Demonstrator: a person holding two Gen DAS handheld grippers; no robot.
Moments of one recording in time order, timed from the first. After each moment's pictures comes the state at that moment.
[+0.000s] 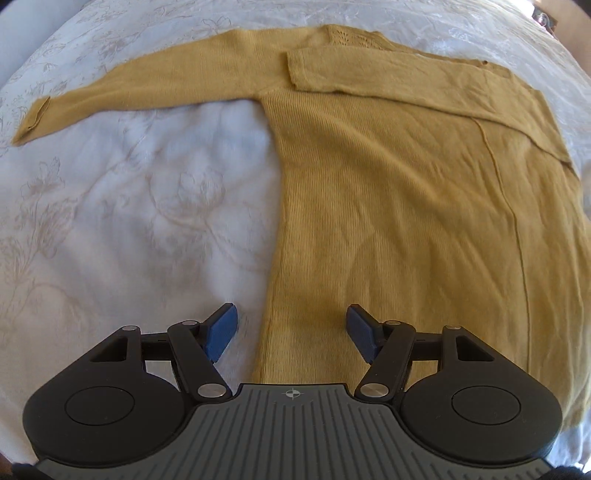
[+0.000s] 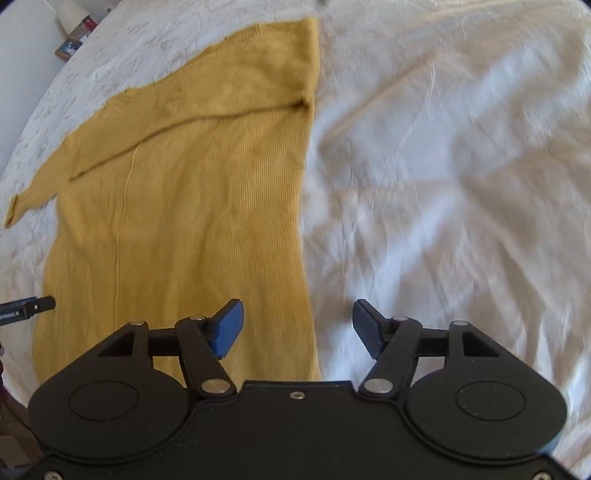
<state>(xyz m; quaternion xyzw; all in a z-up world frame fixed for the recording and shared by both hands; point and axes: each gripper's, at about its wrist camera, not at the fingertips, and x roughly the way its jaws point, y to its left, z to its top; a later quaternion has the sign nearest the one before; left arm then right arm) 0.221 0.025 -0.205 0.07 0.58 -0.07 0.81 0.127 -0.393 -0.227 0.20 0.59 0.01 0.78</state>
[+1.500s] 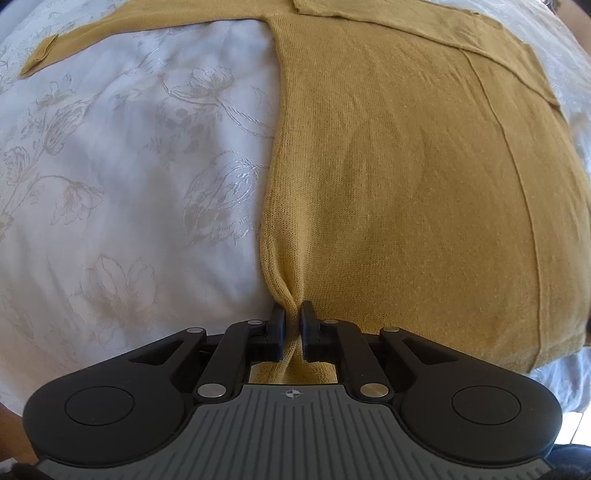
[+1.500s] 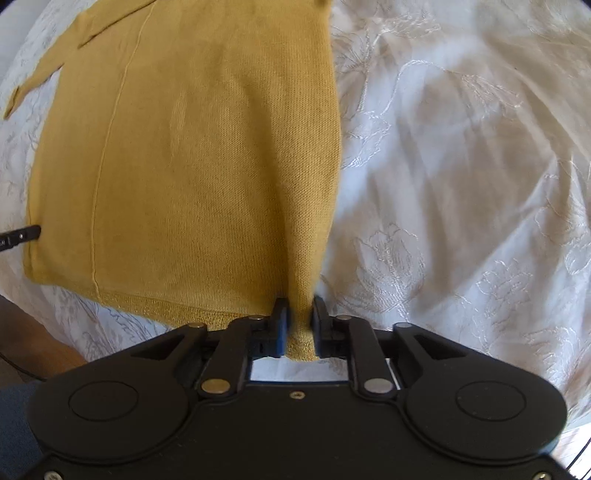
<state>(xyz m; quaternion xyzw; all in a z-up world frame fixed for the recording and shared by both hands) 0.174 0.039 -0.211 0.06 0.64 -0.08 0.76 0.101 -0.372 -0.251 0.14 0.68 0.06 0.71</state>
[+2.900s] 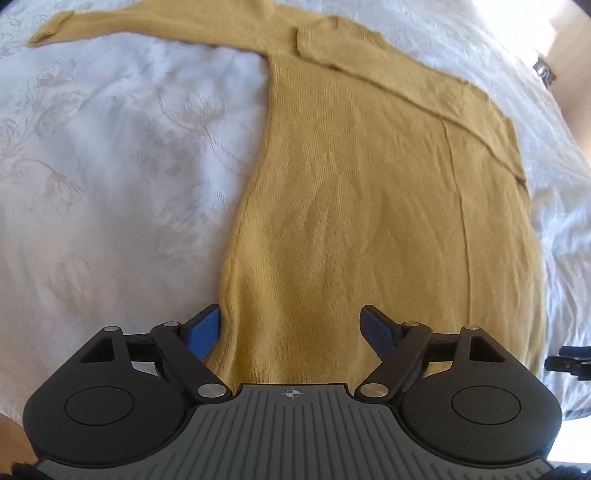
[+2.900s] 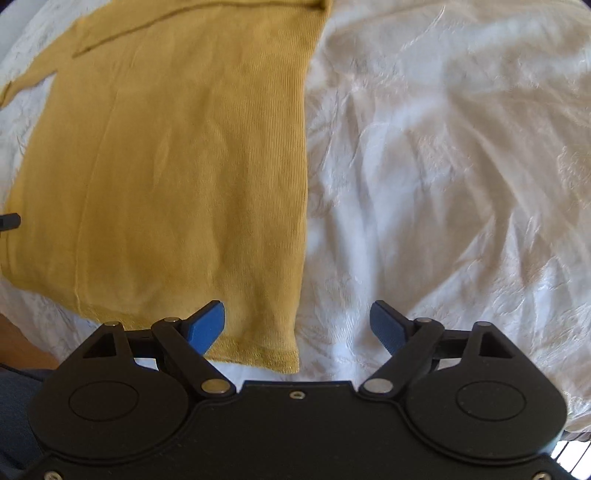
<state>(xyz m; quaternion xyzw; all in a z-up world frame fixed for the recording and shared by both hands) 0.165 0.044 -0.183 -0.07 0.59 -0.09 0.80 0.112 -0.372 -0.206 0.11 0.64 0.02 0.76</state>
